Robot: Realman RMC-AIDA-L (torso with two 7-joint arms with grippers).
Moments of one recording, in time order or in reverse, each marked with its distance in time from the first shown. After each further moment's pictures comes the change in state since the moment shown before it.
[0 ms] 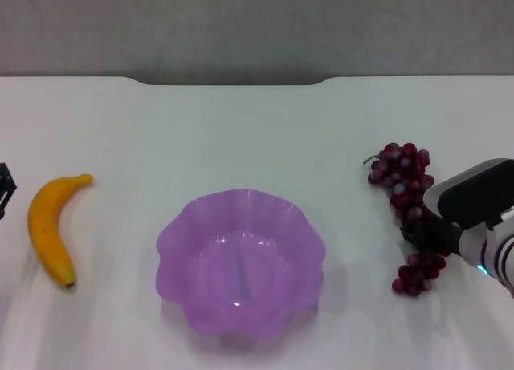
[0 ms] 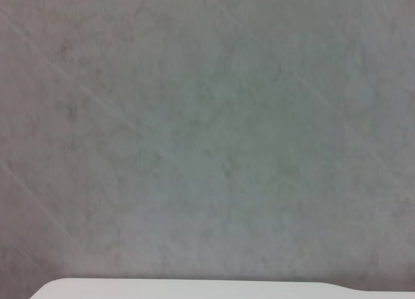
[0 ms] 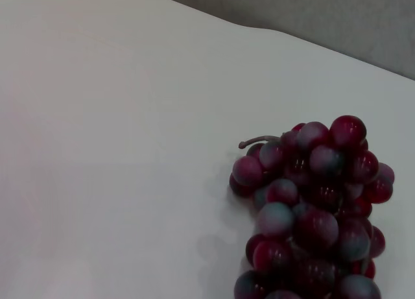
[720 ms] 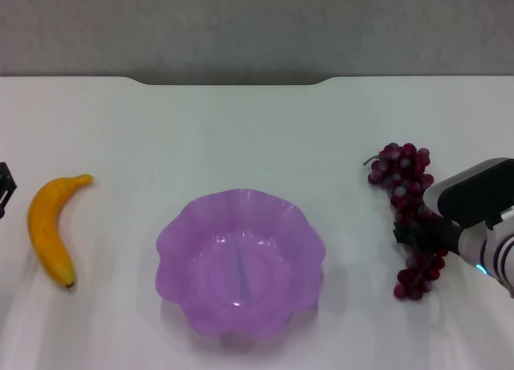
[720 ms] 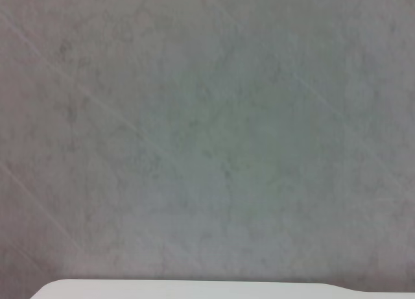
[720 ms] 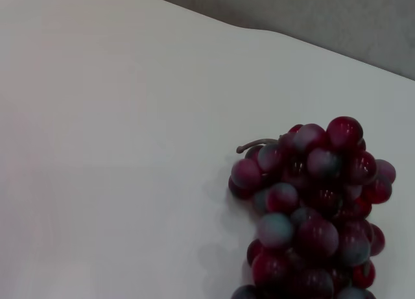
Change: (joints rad) left arm -0.001 0.001 0.000 0.000 0.000 0.000 0.000; right arm -0.001 0.003 0.011 -0.001 -0.002 0.000 0.000
